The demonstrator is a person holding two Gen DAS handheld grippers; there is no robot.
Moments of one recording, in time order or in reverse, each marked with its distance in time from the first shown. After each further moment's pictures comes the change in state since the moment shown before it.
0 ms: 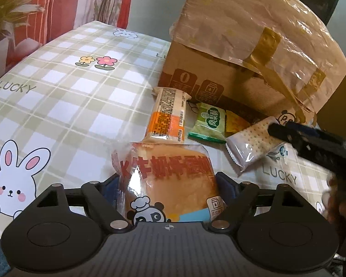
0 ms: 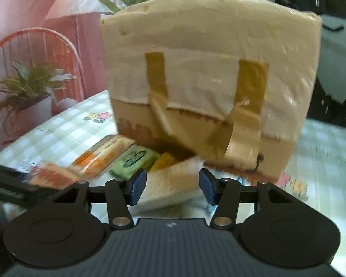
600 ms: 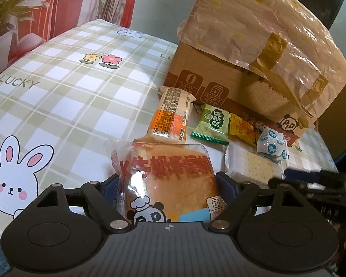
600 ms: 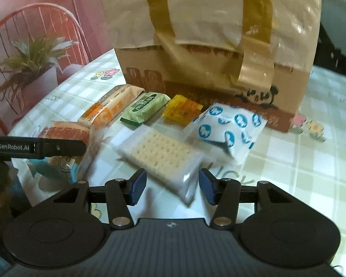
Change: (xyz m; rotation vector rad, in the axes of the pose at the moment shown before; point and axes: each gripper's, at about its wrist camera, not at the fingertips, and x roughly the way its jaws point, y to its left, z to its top) left arm -0.001 0.009 -0.002 -0.035 -0.009 -0.019; right arm -0.004 -0.006 -0.025 0.072 0.235 0.074
